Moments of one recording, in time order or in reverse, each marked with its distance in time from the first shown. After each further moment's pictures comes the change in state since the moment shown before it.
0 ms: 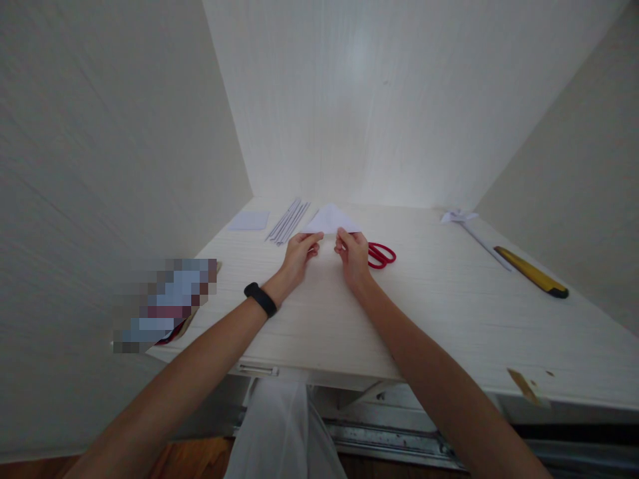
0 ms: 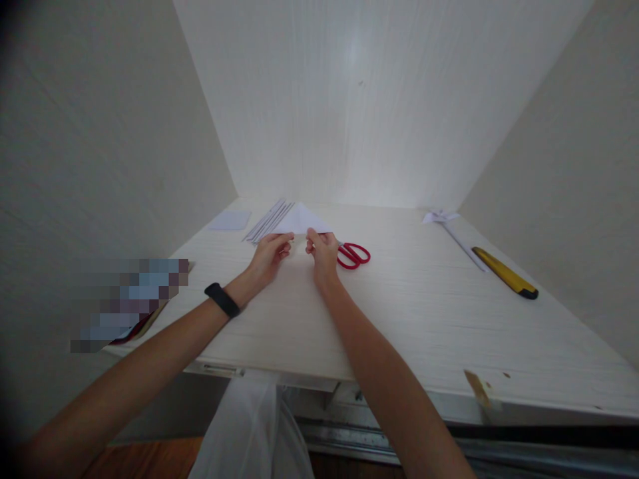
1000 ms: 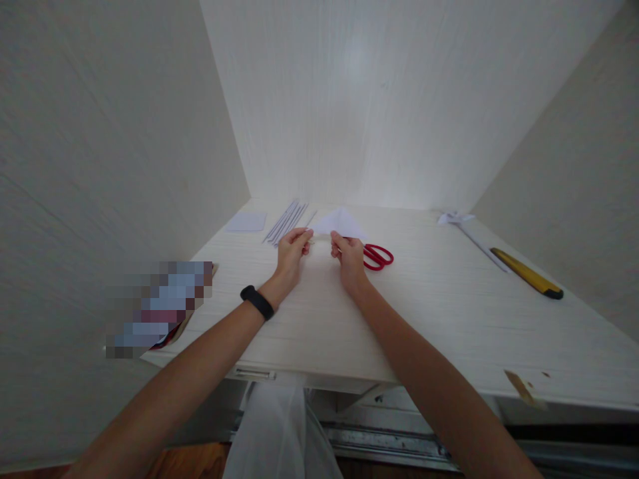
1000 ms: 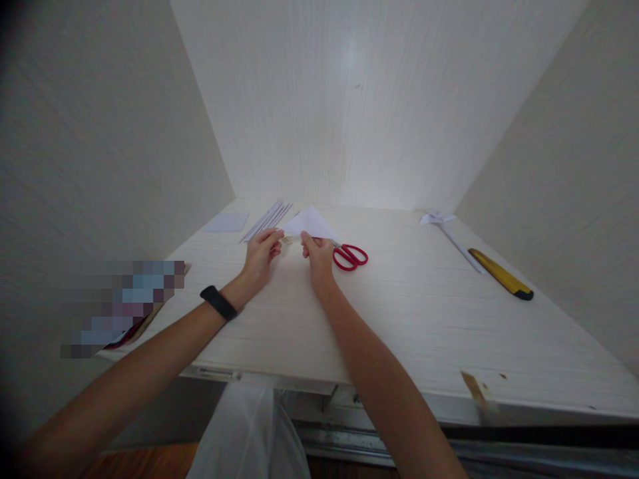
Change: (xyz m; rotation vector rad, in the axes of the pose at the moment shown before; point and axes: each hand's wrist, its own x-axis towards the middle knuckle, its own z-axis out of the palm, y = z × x) left_hand 0.000 0.002 -0.004 0.012 0.110 0.108; right_hand 0.002 0.004 0.001 -0.126 -0.002 0.025
